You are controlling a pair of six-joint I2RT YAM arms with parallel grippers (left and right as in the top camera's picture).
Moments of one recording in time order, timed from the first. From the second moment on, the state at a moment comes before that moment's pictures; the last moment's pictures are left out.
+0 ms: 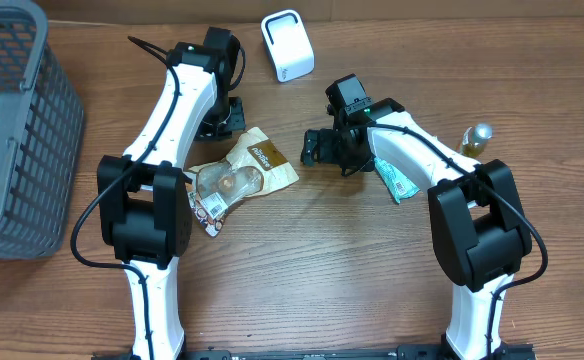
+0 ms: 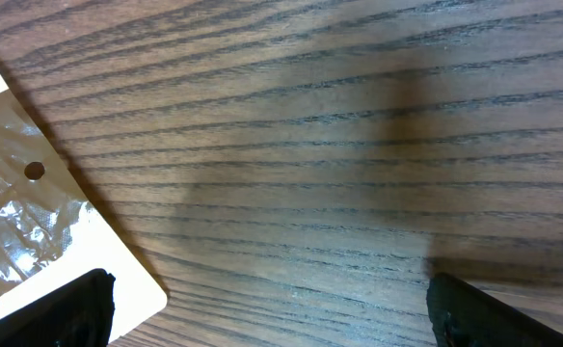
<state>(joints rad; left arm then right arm) -0.21 2.23 1.94 -1.22 -0.10 -0.40 0.41 2.08 1.49 -0.72 -0.19 0.46</state>
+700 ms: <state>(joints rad) -0.21 2.23 1.81 -1.15 0.13 -0.29 0.42 2.08 1.49 -0.72 -0.19 0.46</state>
